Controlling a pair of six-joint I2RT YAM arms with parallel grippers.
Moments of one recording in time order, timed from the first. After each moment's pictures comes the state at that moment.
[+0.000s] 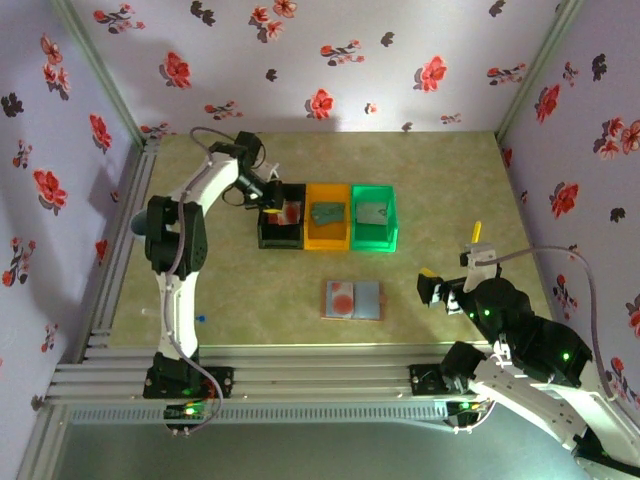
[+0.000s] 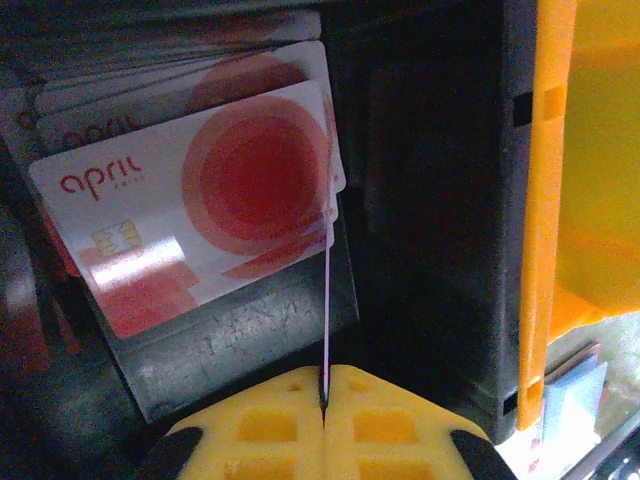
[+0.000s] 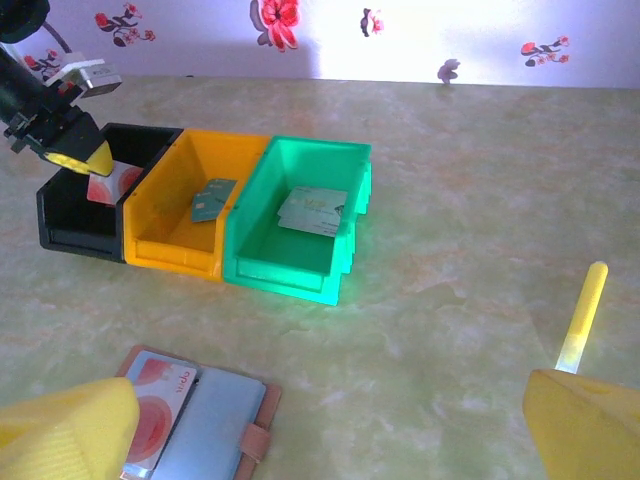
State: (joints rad) left arm -0.31 2.20 1.90 -1.07 0.49 -0.11; right arm 0.89 0.33 0.85 -1.01 0.50 0.37
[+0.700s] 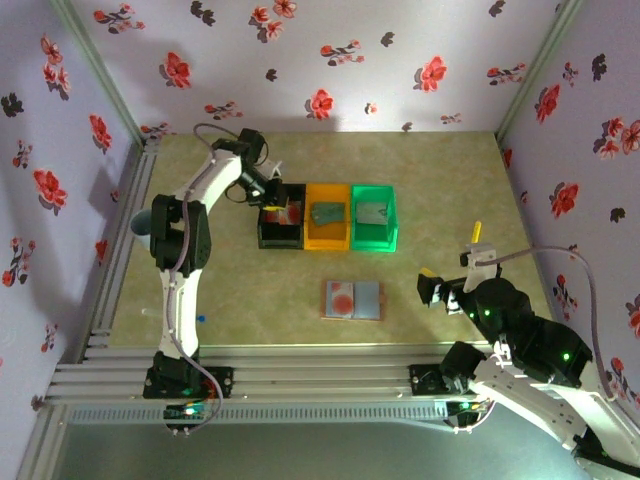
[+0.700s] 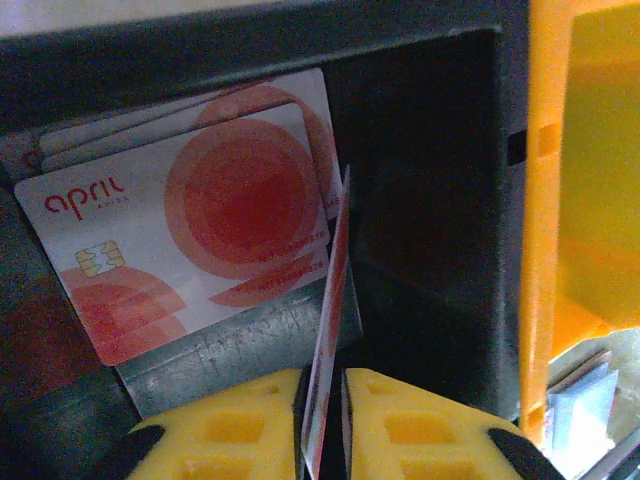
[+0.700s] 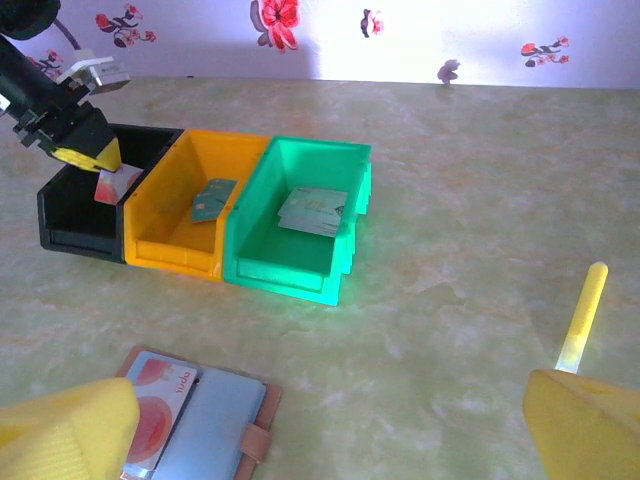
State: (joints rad) left arm -0.31 2.24 1.97 -1.11 0.47 -0.10; right arm 0.89 0.33 0.85 -1.01 0.50 0.37
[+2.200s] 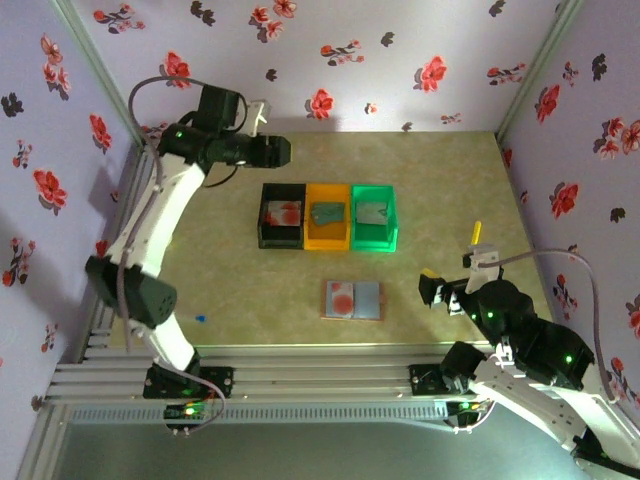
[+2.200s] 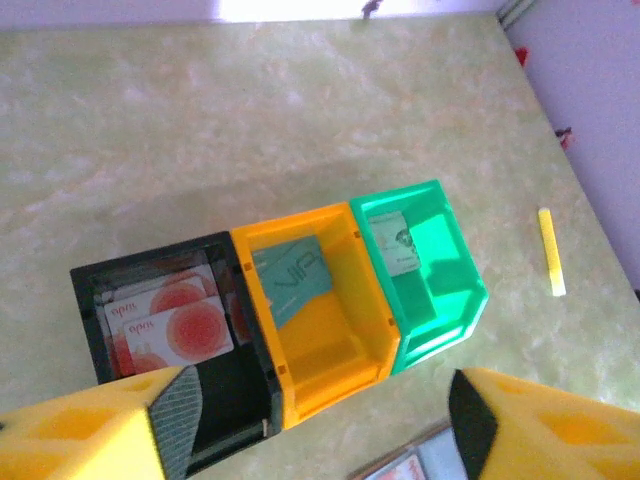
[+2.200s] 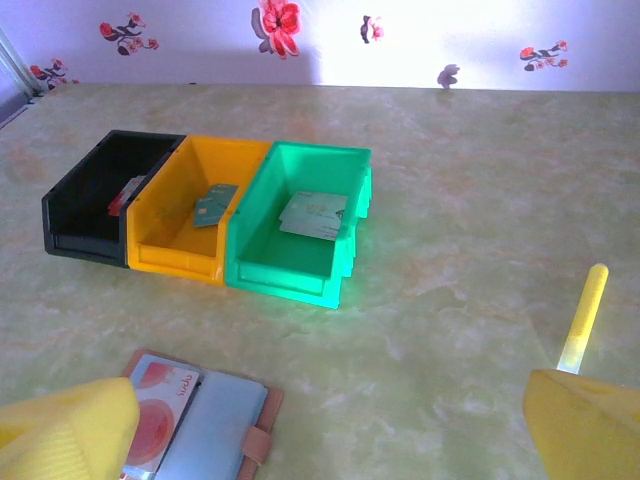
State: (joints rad) left arm -0.41 1.69 1.93 -0.98 0.29 -0.25; right arm 0.88 0.31 0.85 -1.01 0.50 0.37
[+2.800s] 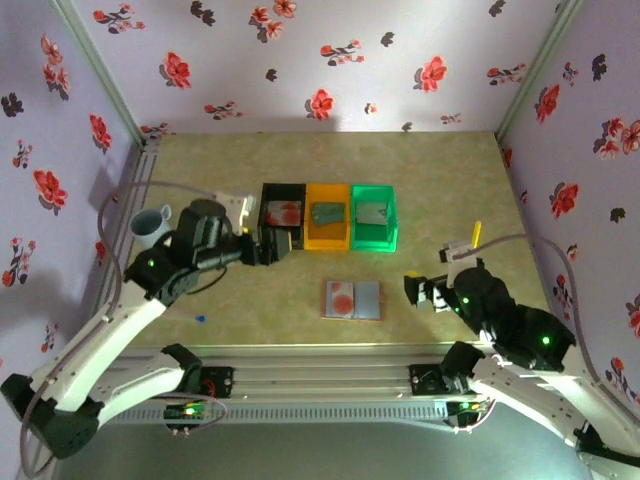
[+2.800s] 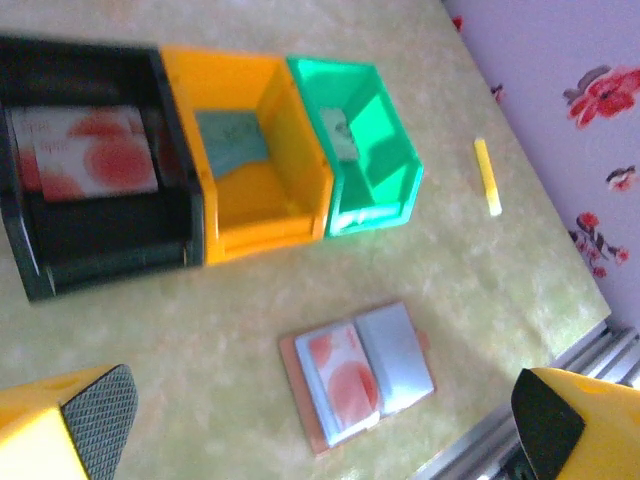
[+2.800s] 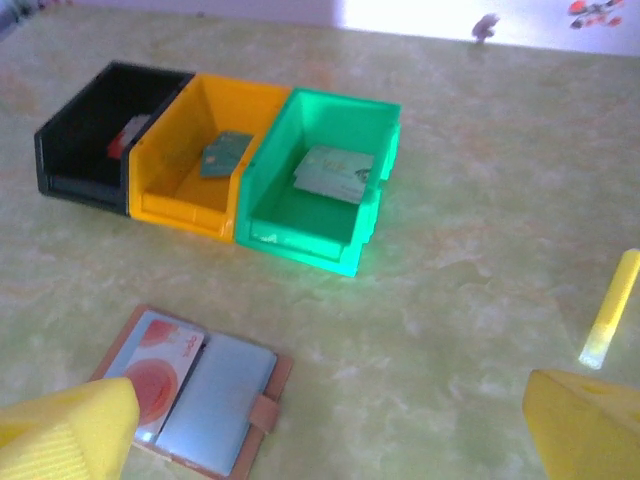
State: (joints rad) left arm -0.68 0.92 0.98 -0.64 0.13 -0.52; right arm 0.88 0.46 0.85 -1.00 0.43 0.35
